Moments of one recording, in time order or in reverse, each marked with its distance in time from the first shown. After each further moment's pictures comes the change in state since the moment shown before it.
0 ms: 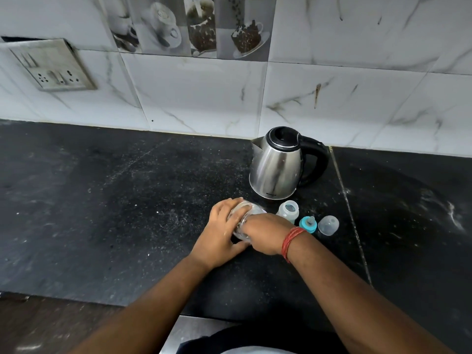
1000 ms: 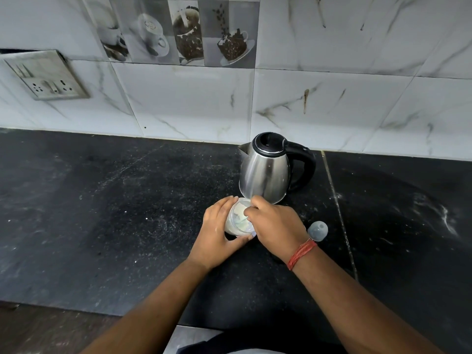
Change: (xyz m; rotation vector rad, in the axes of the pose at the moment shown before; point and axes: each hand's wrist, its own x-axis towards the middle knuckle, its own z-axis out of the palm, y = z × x) left_hand 0.022 0.024 0.011 -0.153 0.082 -0.187; right_hand -0.038 0.033 0.001 -0.138 0.706 0.050
